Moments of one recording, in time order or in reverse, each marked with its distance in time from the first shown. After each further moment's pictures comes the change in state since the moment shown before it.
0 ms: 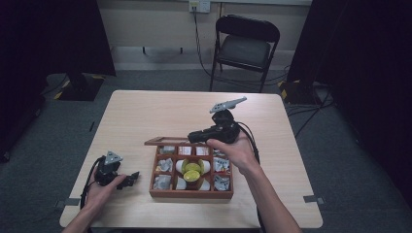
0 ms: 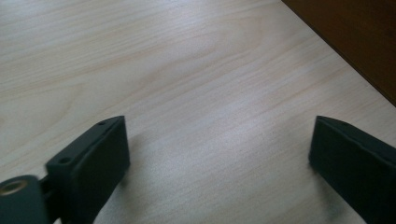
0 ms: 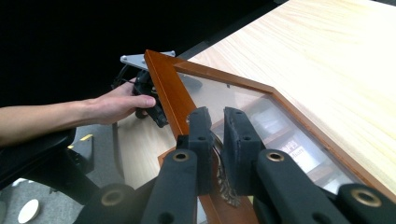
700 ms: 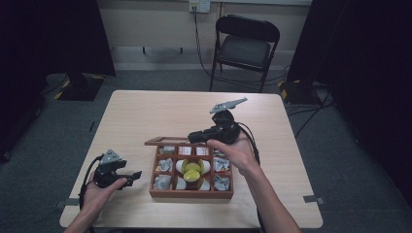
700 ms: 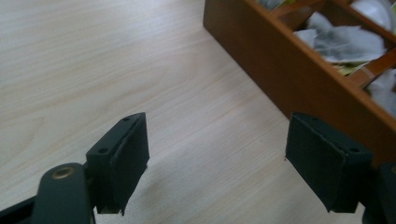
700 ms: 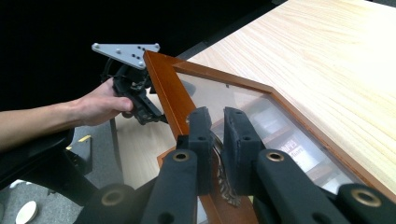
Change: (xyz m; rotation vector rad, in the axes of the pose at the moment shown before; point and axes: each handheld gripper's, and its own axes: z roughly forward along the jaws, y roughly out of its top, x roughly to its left) left arm -0.015 0.017 -0.030 -0.056 -0.157 0.023; right arm 0.001 -0.001 0.000 -0.002 -0.007 0.002
